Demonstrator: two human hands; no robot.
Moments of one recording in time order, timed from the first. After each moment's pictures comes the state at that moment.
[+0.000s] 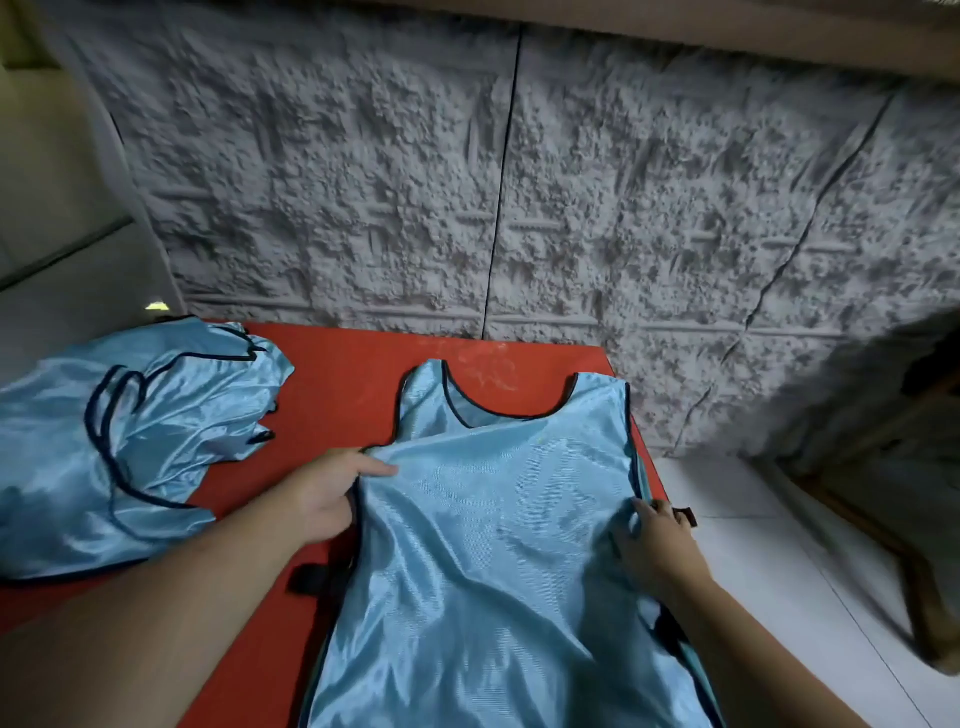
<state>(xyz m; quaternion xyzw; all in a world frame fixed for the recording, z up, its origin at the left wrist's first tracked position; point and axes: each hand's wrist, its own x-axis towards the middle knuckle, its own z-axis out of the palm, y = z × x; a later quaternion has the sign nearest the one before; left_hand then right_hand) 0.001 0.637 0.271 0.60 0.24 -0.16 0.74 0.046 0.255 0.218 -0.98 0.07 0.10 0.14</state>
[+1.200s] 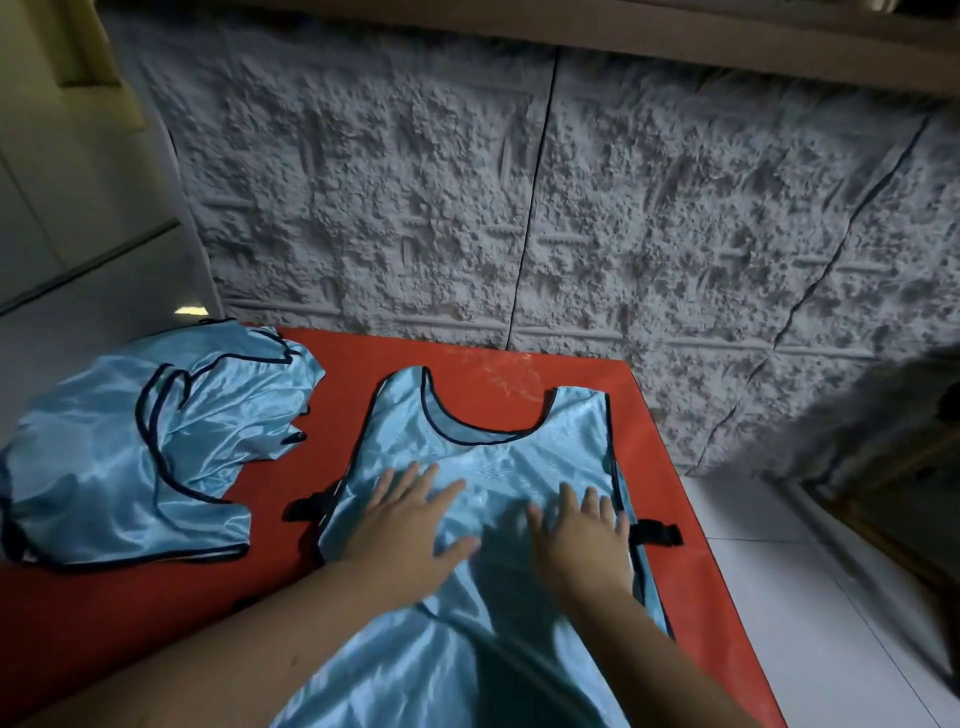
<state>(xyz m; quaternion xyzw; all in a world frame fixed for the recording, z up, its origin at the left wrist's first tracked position) -0.040 0.600 0.241 0.99 -0.03 -0.01 0.09 0.007 0.384 0.244 -0.99 -0.02 0.03 0.12</state>
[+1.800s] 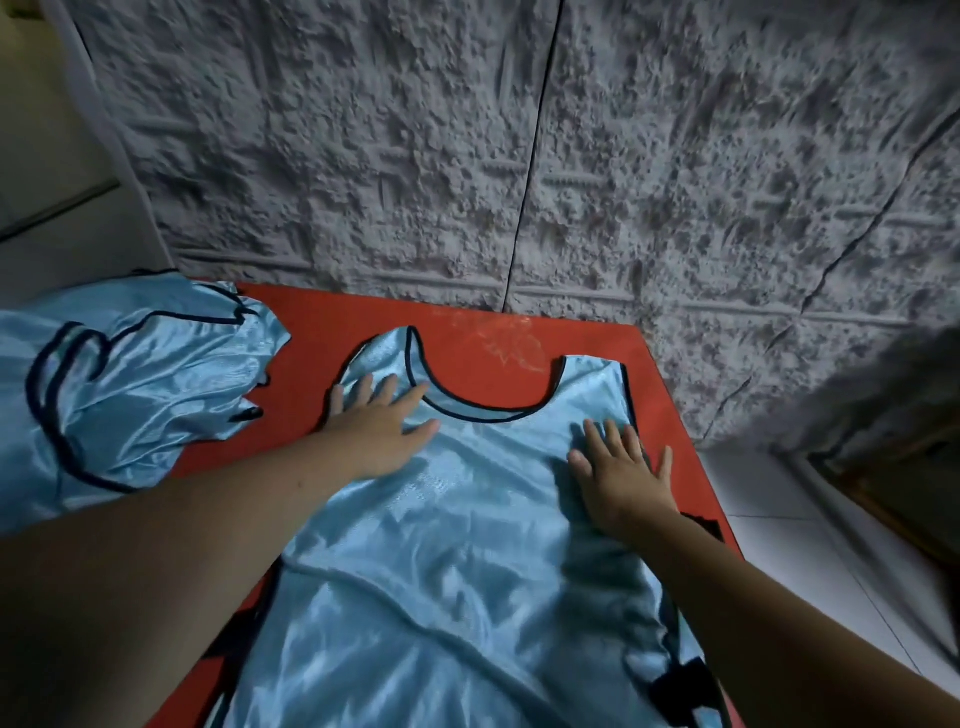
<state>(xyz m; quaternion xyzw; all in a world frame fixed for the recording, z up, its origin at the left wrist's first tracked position) 0.098 0.658 0.213 0.99 0.04 -0.09 0.08 0.114 0.334 0.216 -0.99 -0.09 0.09 0.07</state>
